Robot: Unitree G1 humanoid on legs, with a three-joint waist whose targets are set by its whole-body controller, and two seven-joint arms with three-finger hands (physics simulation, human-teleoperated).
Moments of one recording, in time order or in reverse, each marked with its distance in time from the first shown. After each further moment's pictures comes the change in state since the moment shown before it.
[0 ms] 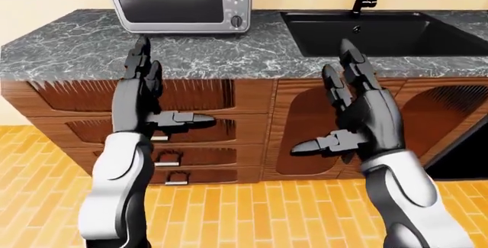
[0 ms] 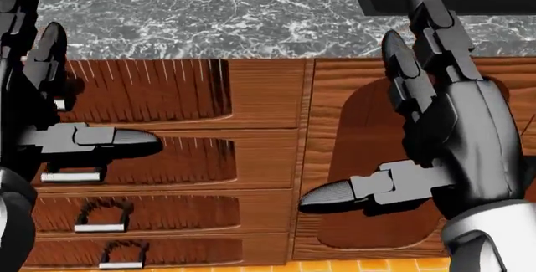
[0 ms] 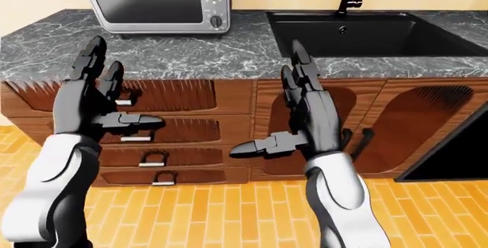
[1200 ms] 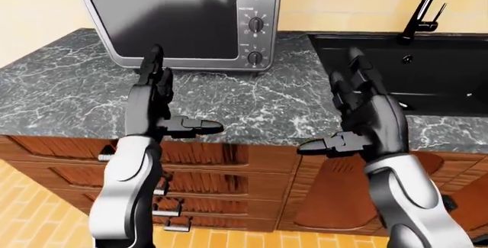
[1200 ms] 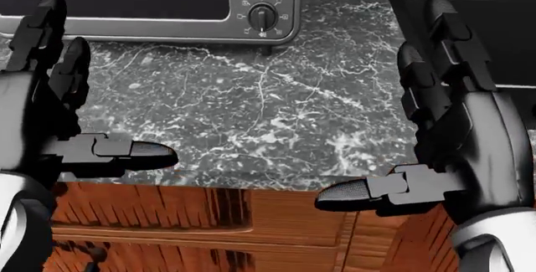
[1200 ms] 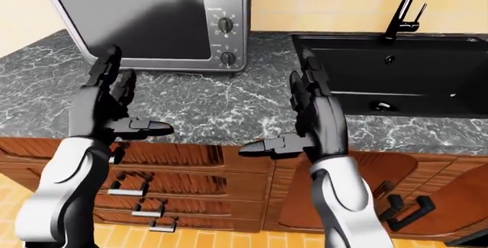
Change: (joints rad) left arm 0.027 -0.027 -0.033 0.025 0.006 -0.016 -0.022; right arm 0.049 -0.008 -0.037 0.033 0.044 -0.057 -0.028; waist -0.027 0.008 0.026
